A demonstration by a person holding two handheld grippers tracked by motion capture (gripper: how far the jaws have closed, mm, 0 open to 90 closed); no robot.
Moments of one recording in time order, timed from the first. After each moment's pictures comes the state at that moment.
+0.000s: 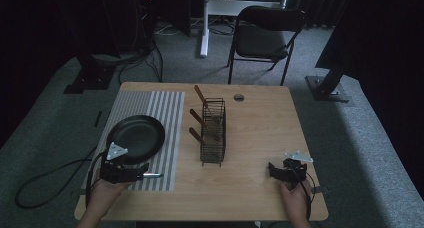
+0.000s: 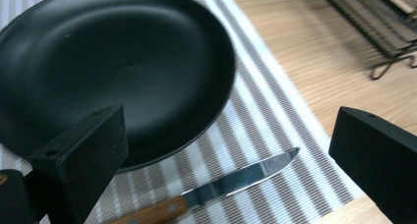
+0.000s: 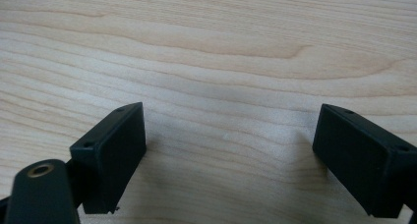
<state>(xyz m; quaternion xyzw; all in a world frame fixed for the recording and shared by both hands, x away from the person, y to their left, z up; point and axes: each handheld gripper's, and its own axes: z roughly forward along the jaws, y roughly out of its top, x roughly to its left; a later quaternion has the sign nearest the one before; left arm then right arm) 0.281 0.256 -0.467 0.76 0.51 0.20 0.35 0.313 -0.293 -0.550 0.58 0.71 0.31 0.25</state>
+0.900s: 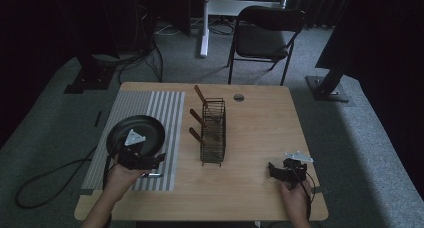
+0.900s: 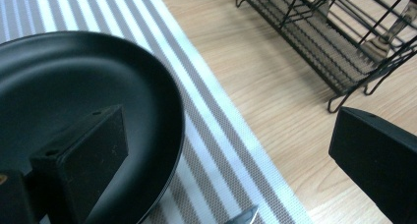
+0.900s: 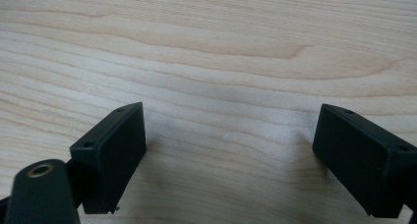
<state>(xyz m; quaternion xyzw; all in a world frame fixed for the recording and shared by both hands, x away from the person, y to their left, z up) 0.318 0.216 -0.454 0.78 0.46 0.17 0.38 0.313 -0.293 -0.550 0.58 0.71 0.31 0.25</state>
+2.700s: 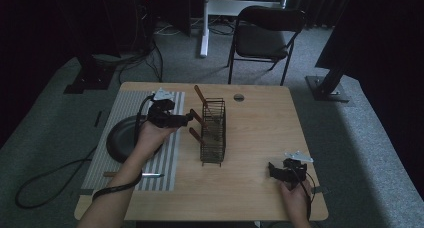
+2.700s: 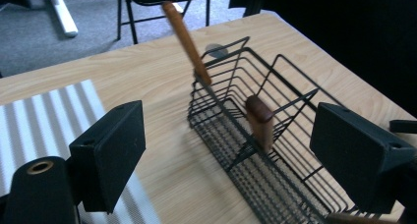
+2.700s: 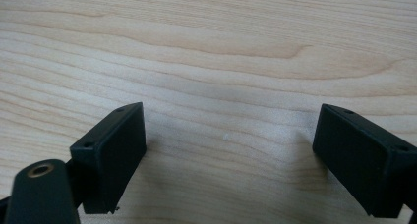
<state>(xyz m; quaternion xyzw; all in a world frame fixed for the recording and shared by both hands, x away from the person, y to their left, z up) 0.401 0.136 -0.376 0.77 0.42 0.16 0.44 0.313 -0.293 -0.550 0.58 0.71 0.31 0.25</state>
